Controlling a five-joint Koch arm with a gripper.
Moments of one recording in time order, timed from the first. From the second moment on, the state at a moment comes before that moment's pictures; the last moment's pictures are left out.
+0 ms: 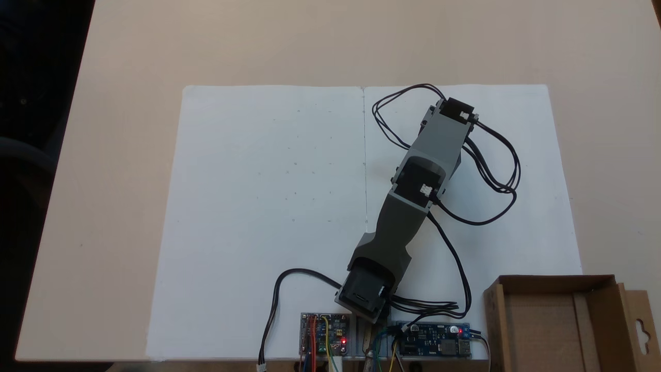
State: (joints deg) arm 28.2 69.2 96.3 37.1 -26.1
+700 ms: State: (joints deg) arm 29.4 70.5 99.3 32.6 -27.0
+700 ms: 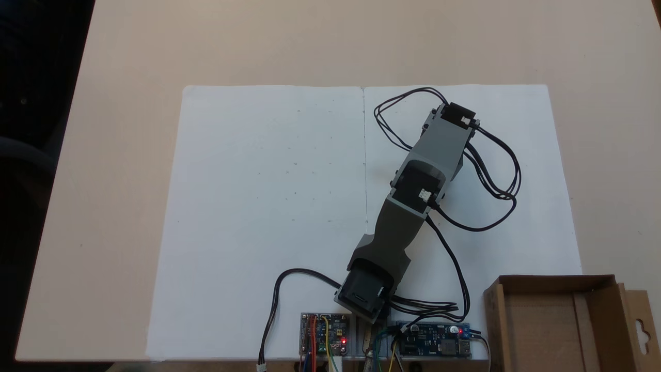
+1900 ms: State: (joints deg) arm 46.1 86.5 86.0 24.9 -14.4
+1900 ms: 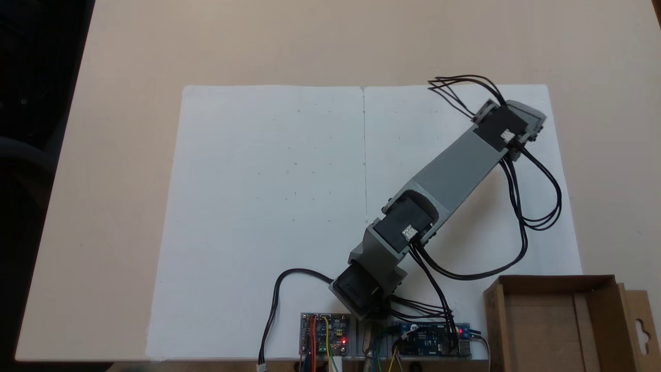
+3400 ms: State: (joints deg) arm 103.2 79.8 80.8 46.1 -20.4
